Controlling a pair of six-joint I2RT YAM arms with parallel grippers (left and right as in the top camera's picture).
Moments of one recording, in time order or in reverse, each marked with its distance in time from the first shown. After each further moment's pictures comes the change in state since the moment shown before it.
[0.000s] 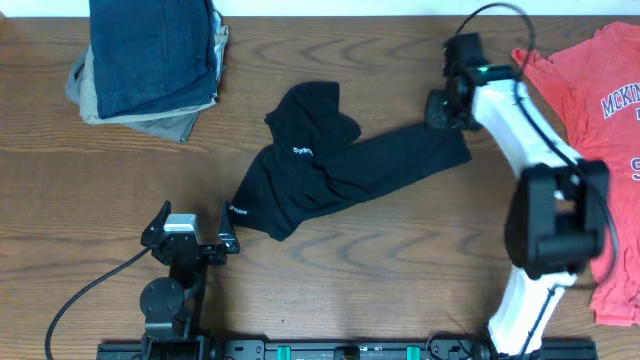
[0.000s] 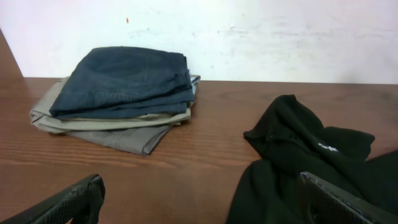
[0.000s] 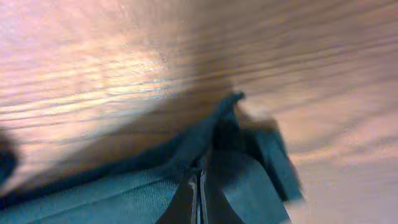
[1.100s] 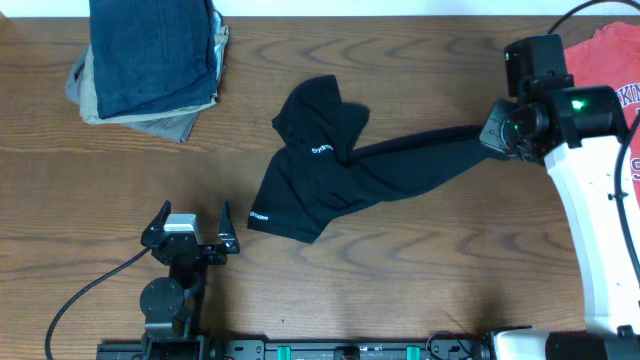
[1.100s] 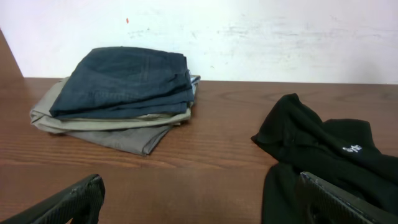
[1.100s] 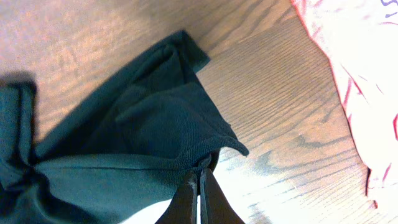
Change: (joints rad) left arm 0.000 0.000 0.000 0.000 0.000 0.000; right arm -0.002 -0.492 0.000 -0.452 0.219 0.248
